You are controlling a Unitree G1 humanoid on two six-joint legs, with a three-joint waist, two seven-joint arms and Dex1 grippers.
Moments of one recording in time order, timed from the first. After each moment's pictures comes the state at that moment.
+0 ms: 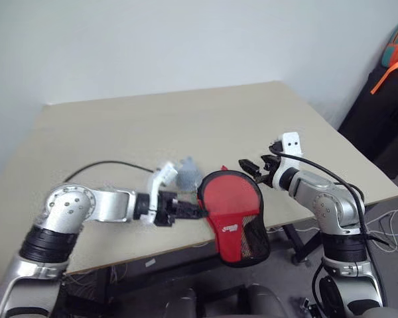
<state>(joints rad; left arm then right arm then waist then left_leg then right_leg) -0.50 0.86 -0.10 -0.15 -1.33 1.22 -0.44 -0.48 -0.23 0.00 -0.19 0.45 0.96 0.29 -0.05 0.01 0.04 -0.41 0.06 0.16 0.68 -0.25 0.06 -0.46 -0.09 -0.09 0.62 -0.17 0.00</state>
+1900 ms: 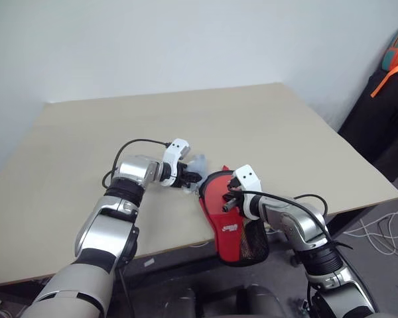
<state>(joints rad) -0.96 0.37 -0.22 0.85 -0.18 0.77 -0.87 -0.43 -0.18 0.28 -0.14 0.28 1.04 0.32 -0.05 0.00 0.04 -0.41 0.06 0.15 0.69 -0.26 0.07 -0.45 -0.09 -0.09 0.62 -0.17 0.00</state>
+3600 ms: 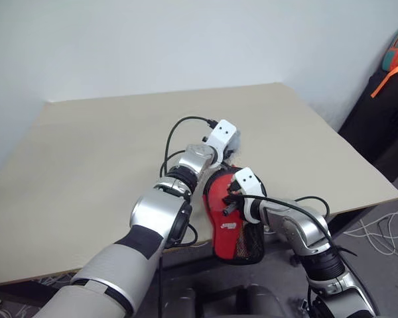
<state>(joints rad) -1.25 -0.02 -0.05 1.37 0.12 0.16 -0.39 -0.40 -0.18 0.29 -0.21 0.27 1.09 0.33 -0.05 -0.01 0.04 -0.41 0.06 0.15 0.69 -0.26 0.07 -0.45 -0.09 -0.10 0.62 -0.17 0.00</state>
